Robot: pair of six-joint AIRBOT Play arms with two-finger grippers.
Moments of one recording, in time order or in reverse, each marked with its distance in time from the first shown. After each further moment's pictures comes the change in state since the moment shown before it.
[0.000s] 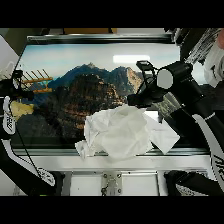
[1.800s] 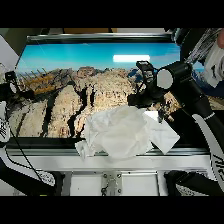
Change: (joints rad) left arm 0.006 0.172 -0.219 -0.083 0.156 -0.256; right arm 0.000 -0.003 0.000 0.000 0.000 0.000
